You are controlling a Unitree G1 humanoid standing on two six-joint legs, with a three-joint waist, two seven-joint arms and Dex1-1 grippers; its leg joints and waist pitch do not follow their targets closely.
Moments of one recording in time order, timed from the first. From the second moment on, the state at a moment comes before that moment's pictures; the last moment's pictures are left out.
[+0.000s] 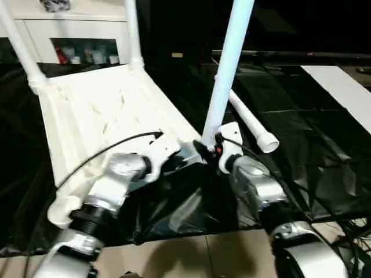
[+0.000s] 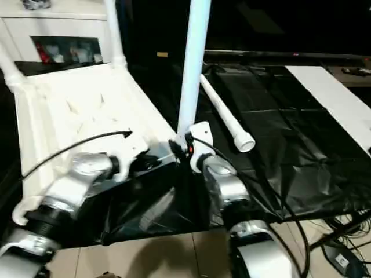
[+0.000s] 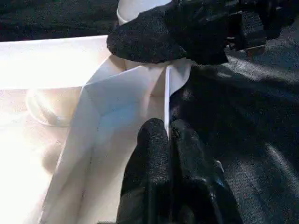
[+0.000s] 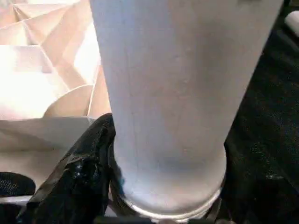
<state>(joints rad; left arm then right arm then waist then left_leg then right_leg) -0.50 0.22 -0.24 0.41 0.12 0.30 -0.78 -0.62 0.00 0.04 0.85 0.08 0.00 0.34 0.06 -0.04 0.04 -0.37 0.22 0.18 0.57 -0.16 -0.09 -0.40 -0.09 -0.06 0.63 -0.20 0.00</state>
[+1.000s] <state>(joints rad) -0.52 0.49 -0.31 0.42 0.00 0.13 -1.35 -0.58 -0.30 0.25 0.69 0.11 -0.04 1.29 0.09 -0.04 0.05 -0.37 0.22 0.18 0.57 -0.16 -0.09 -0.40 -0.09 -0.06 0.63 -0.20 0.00</state>
